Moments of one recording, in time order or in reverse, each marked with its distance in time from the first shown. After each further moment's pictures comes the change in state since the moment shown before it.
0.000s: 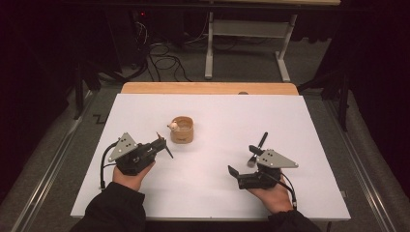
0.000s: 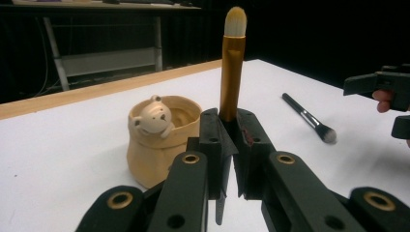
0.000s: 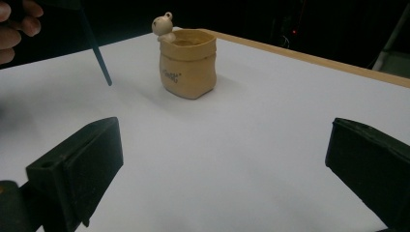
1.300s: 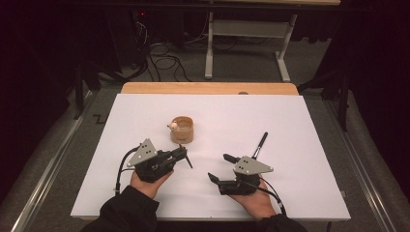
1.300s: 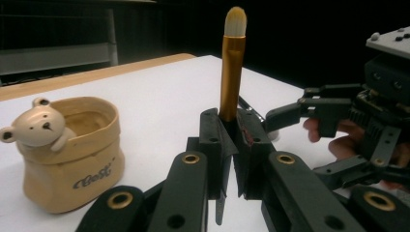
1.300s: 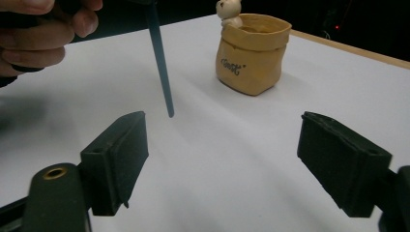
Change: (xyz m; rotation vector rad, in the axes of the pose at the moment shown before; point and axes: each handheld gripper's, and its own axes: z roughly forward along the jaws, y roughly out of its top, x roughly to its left) left arm -0.039 -0.003 0.026 0.020 -0.155 0.000; right arm 0.042 -0.003 0.031 0.042 0.117 -0.060
